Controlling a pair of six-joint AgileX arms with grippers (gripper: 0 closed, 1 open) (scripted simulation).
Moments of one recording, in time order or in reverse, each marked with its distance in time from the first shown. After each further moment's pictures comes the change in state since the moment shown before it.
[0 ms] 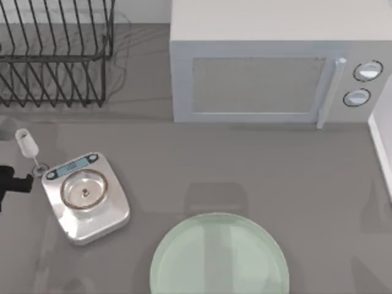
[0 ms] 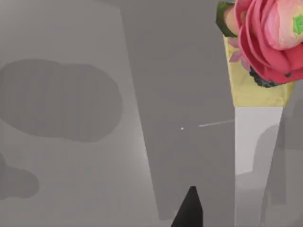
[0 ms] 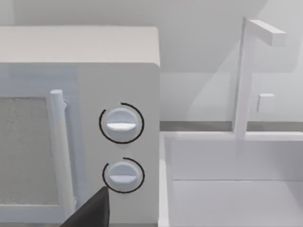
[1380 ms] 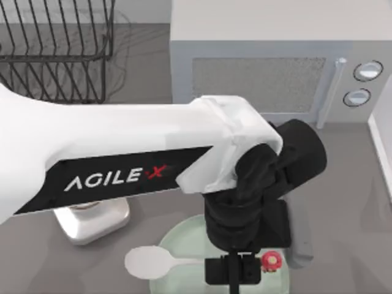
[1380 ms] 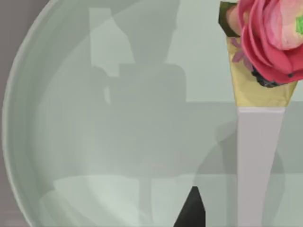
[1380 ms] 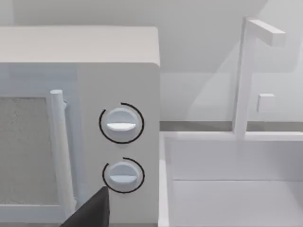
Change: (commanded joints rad) left arm -1.046 0.453 0.381 0.080 0.016 0.403; right arm 0.000 0.000 0.000 0.000 0.000 0.000
